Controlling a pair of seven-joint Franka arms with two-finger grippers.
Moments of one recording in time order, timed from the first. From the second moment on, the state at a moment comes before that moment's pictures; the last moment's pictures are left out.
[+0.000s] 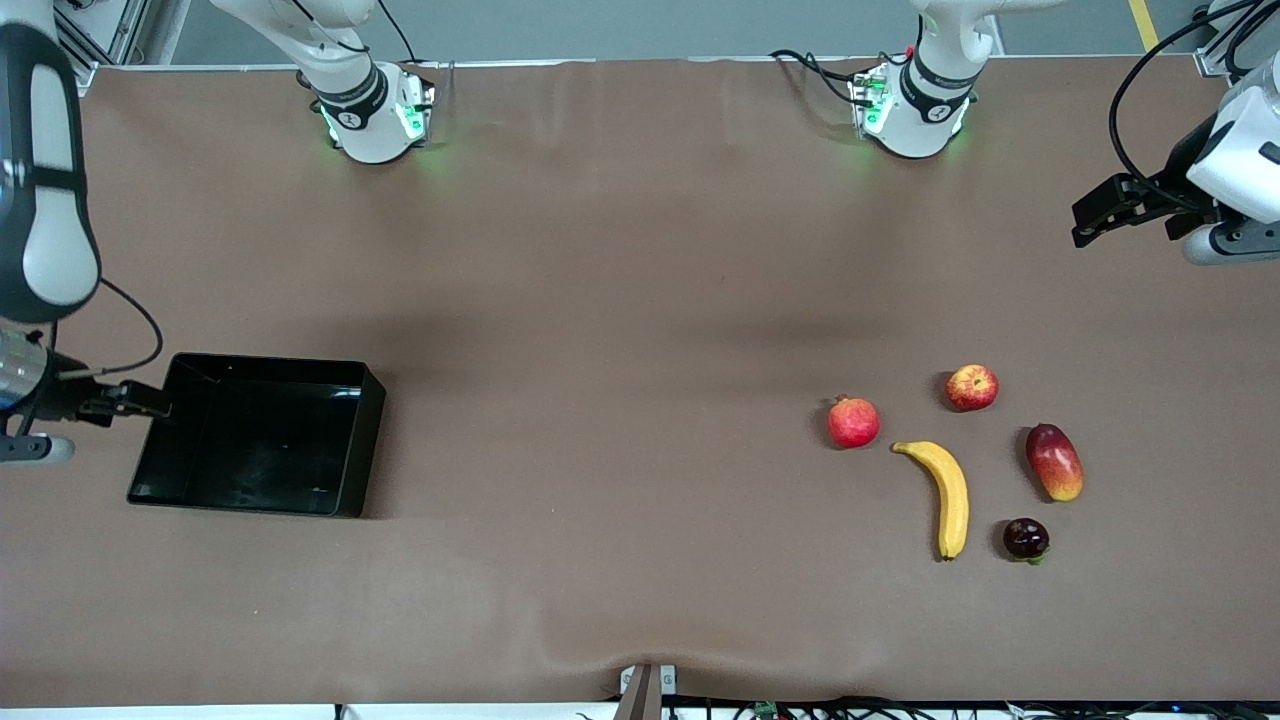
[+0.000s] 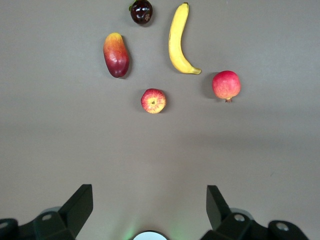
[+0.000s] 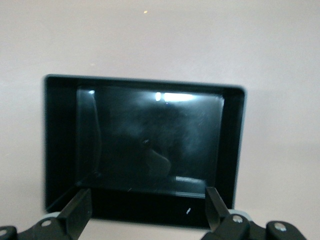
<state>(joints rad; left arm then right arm) 0.05 -0.04 -0.14 -1.58 0.03 1.48 -0.16 -0.12 0.28 -0.06 -1.67 0.07 1.95 -0.20</state>
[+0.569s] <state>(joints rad) 0.05 -0.05 -0.15 -1.58 0.03 1.47 -0.19 -0.06 0.03 -0.06 -1.67 0.04 1.64 -0.01</state>
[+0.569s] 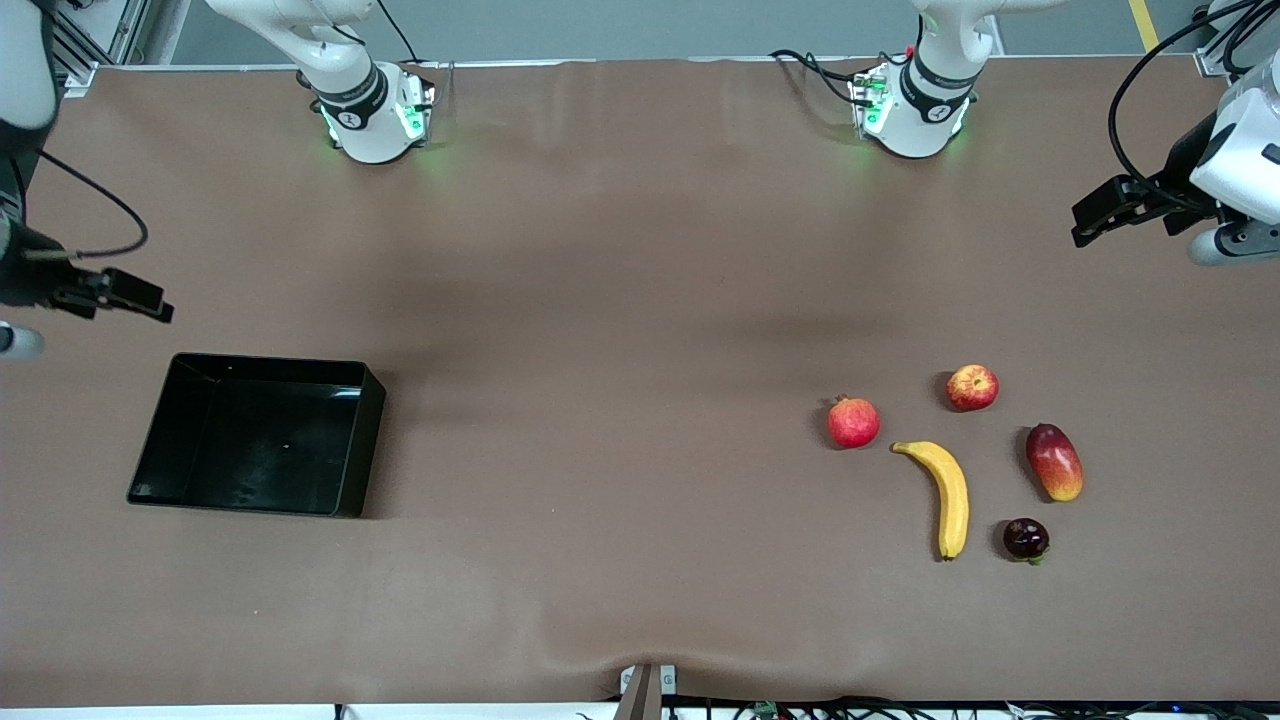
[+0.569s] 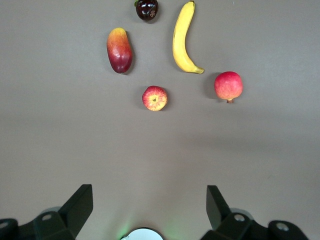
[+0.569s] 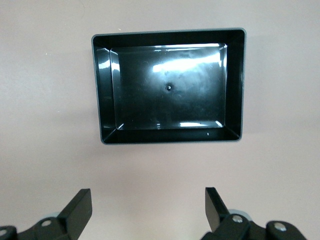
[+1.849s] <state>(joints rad) 0.05 -0.04 -0.14 -1.56 0.03 1.46 -0.19 0.03 -0.07 -0.04 -1.63 0.04 1.49 0.00</state>
